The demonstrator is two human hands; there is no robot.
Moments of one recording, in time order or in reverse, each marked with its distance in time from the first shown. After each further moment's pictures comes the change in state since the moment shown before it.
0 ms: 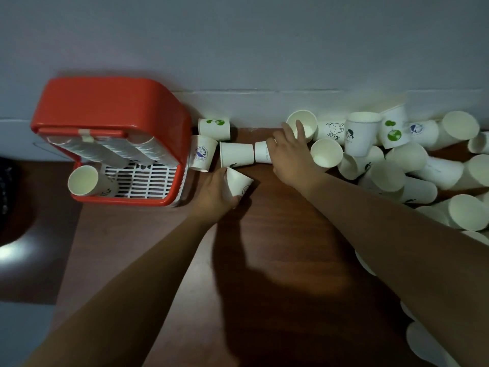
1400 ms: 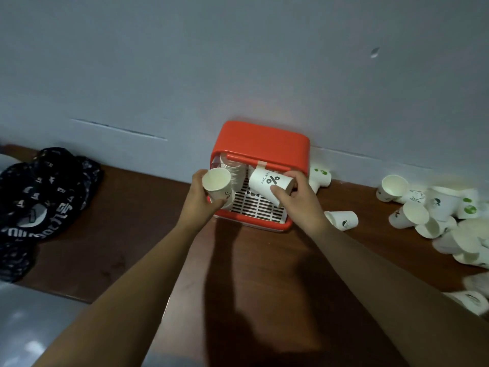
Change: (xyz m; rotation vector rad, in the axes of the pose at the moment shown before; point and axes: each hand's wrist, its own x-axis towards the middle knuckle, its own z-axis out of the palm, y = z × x) left_hand -0.077 -0.190 -0.275 -0.467 0.369 0.079; right_hand 0.022 -0.290 -0.185 1.299 0.031 0.384
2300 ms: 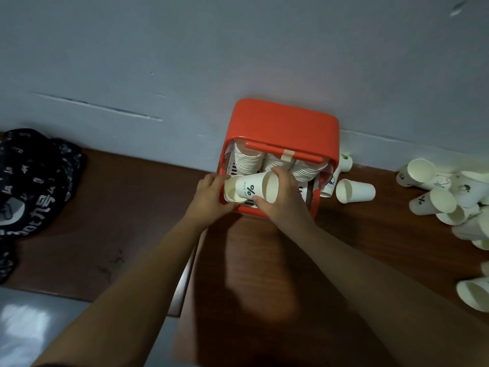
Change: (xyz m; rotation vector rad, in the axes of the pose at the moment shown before) left_hand 0.042 -0.082 -0.005 0.386 -0.300 0.069; right_hand 0.031 0.022 0.102 -0.327 0.064 -0.193
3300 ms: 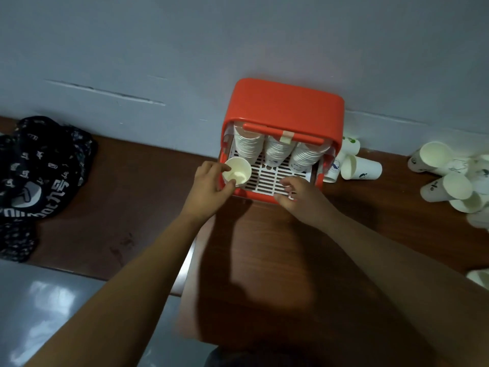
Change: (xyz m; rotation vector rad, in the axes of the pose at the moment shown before) left_hand -0.030 0.039 -0.005 -0.072 0.144 -0.006; right_hand -0.016 0.055 -0.041 -0.103 -0.366 0.089
